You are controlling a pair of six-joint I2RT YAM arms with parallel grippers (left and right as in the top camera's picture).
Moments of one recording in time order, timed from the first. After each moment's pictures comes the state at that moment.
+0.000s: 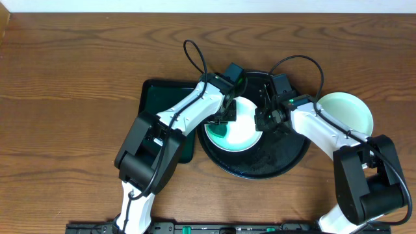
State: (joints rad) left arm -0.61 2.09 1.51 -0.89 0.02 -0.59; right arm 0.35 1.78 1.03 -0.53 -0.12 0.33
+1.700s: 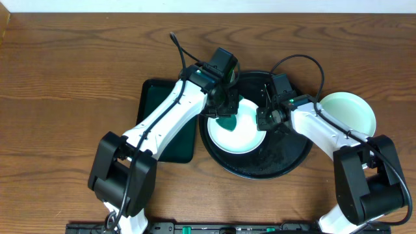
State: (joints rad) left arm -0.56 1.89 1.51 -0.91 0.25 -0.49; right arm 0.35 1.78 1.03 -0.53 -0.07 0.32
